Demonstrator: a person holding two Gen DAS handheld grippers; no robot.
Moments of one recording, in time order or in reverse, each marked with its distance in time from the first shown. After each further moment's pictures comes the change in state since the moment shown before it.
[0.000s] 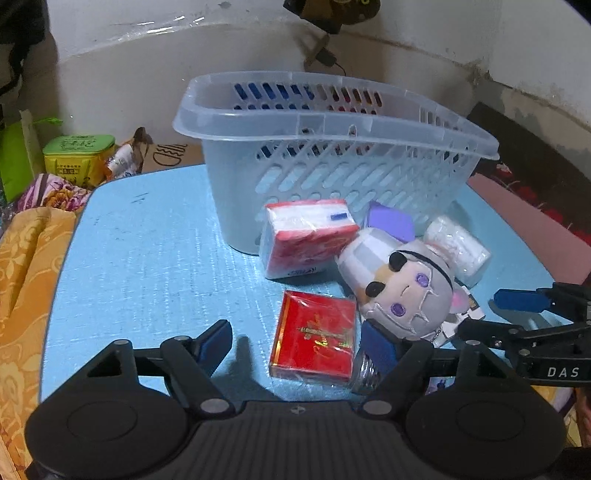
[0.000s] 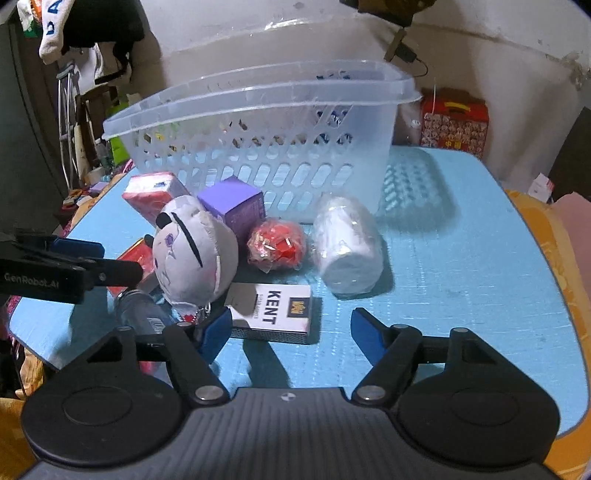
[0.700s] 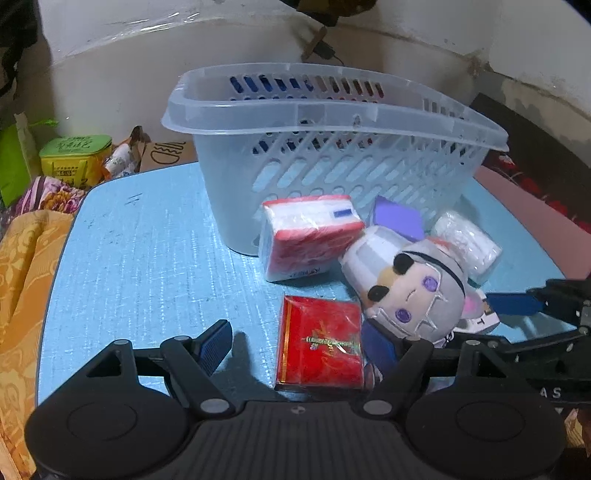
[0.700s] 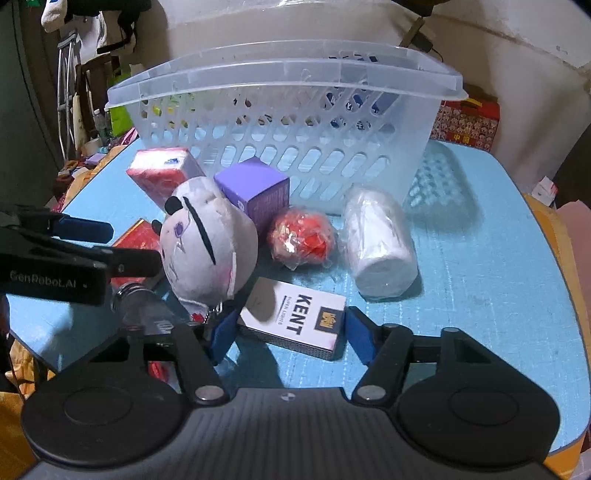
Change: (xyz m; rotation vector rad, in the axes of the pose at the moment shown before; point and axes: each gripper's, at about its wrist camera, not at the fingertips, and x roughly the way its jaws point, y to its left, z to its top) left arm 0.011 0.000 0.003 0.023 0.016 0.005; right arm 0.013 0.025 0.010 -0.060 0.071 -0.034
